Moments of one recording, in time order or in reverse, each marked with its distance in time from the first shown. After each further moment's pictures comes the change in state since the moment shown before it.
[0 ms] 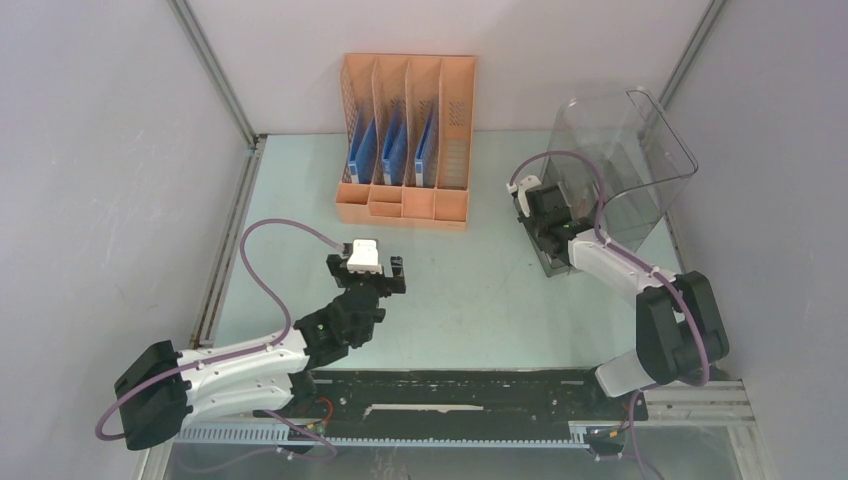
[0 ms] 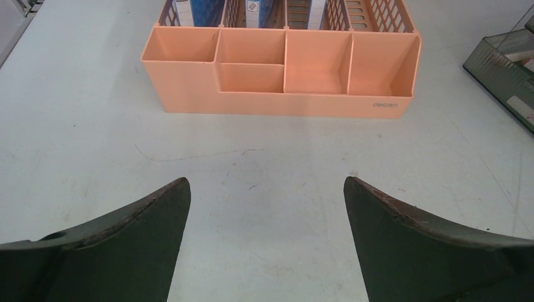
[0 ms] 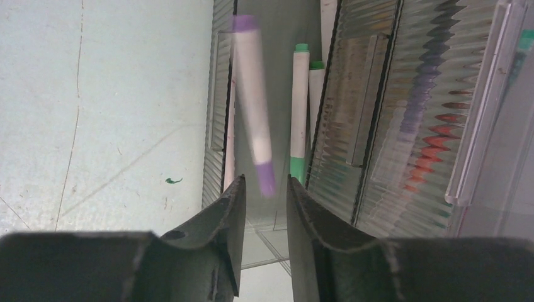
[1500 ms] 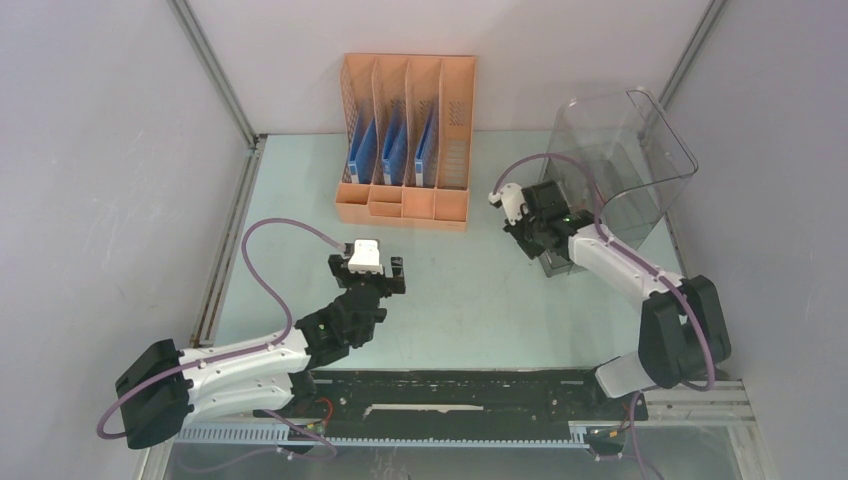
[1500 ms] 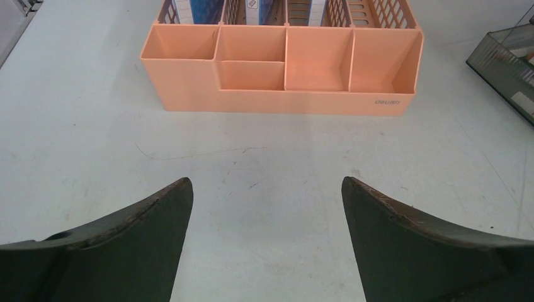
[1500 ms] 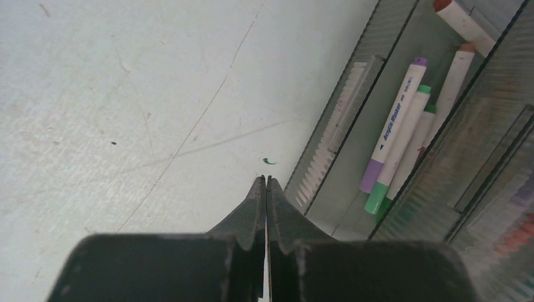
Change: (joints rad) left arm 0.000 0.011 0.000 0.000 0.000 0.000; right arm 0.016 -0.031 0.069 -0.189 -0.370 -0.090
